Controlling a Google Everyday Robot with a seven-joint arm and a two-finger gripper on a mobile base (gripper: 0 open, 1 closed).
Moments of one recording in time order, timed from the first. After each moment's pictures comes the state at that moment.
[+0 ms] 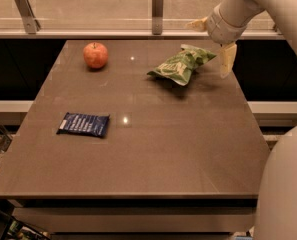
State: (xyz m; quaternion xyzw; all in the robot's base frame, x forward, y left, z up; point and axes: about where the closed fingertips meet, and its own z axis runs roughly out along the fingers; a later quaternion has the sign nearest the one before) arm 0.714 -0.185 0.878 -0.86 0.45 -0.12 0.20
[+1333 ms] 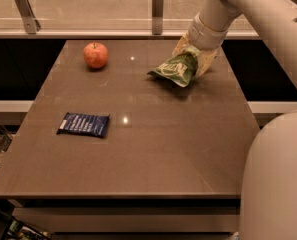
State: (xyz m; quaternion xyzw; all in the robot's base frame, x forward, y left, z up) arm 0.693 -0.137 0.853 -0.91 0.37 -0.06 0.16
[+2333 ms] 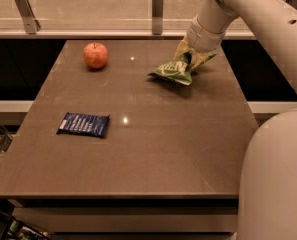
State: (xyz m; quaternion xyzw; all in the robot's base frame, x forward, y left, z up) arm 0.696 -0.133 0.845 -0.91 0.37 -0.06 0.16
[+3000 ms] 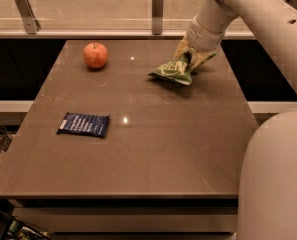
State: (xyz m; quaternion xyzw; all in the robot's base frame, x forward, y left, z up) arm 0.696 -0.133 0.845 -0.91 0.37 -0.06 0.16
